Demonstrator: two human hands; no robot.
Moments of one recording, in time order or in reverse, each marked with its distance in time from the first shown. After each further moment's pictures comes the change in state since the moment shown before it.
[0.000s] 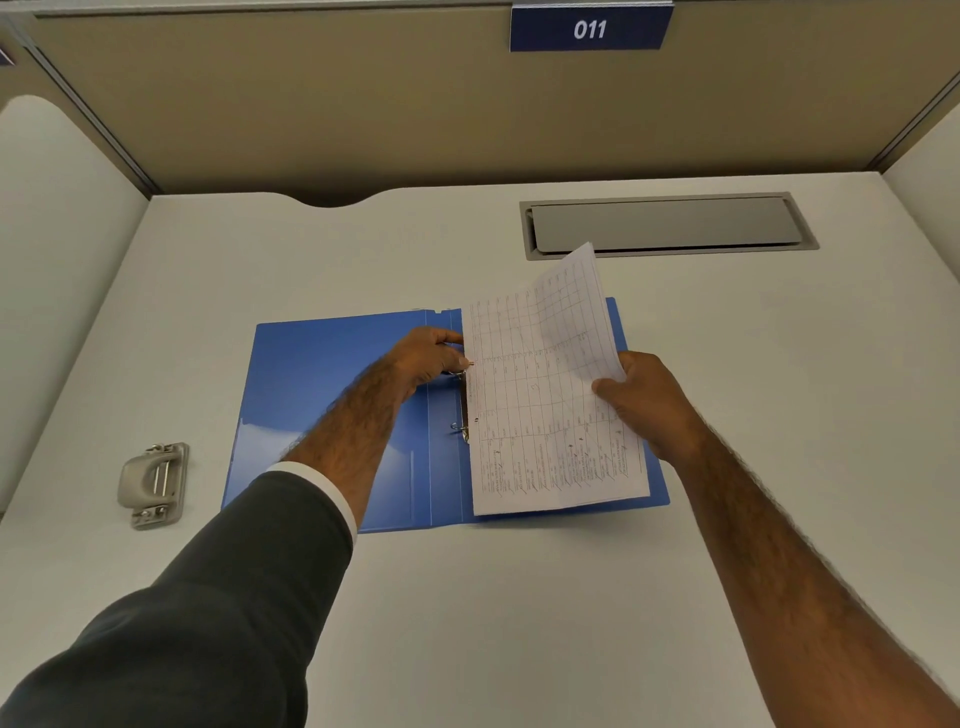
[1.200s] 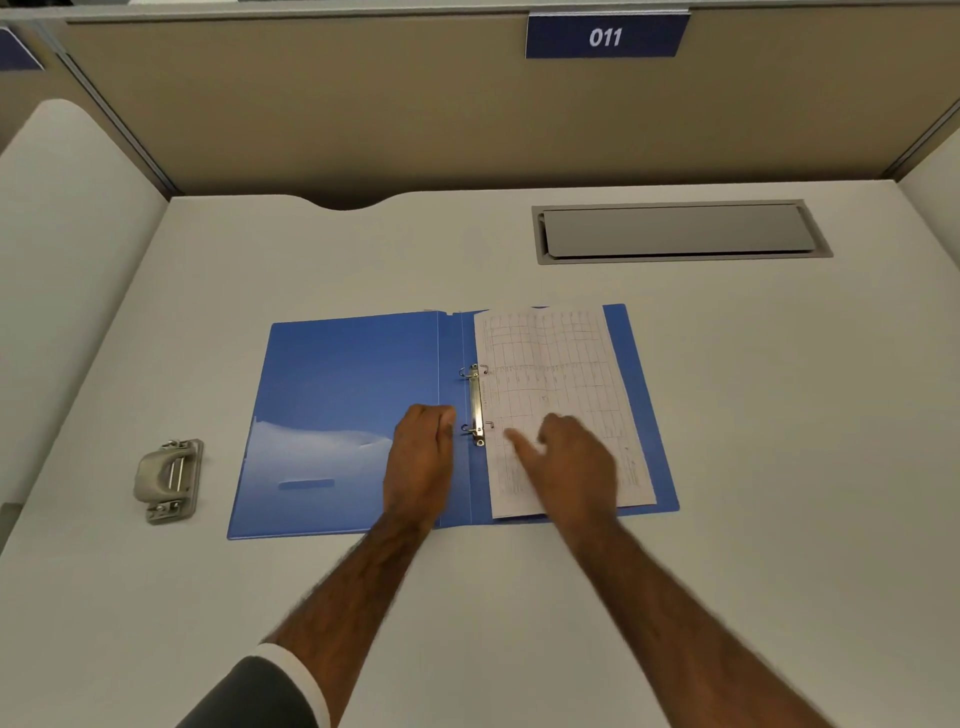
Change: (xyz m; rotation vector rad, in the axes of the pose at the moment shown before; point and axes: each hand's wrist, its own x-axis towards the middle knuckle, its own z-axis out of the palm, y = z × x) left_hand -0.087 -0.098 0.055 0.261 0.609 0.372; right_hand -0.048 0.011 0.107 -0.590 0.217 -0.188
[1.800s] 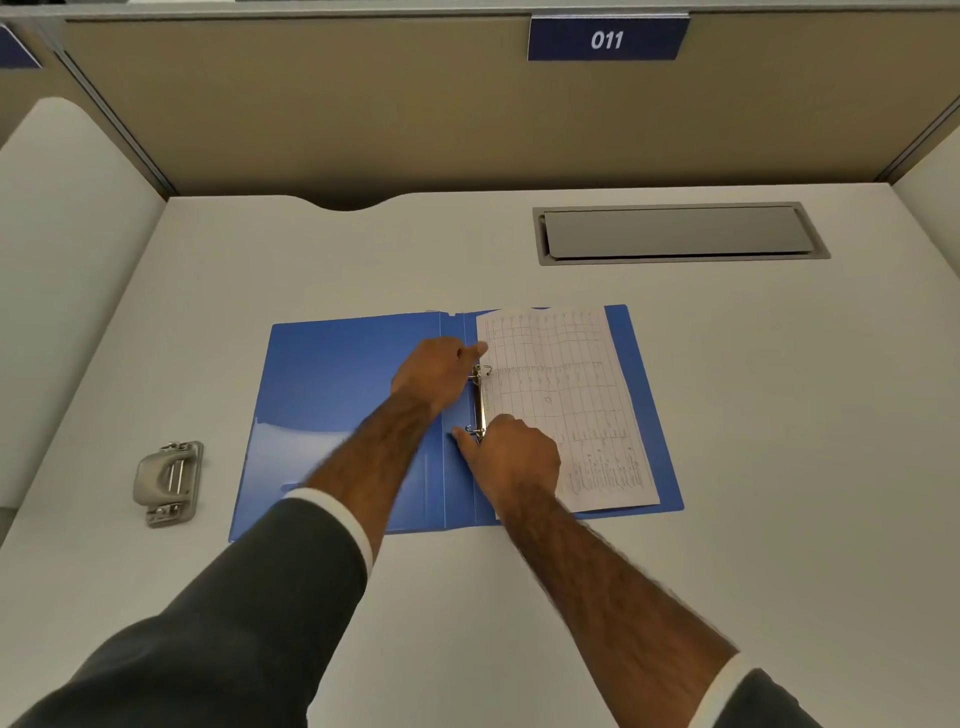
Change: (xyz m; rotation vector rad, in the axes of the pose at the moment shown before) left_hand 0.112 0.043 -0.007 0.212 -0.393 -0.094; right_hand 0.014 -0.055 0.034 -0.175 -0.213 0.082
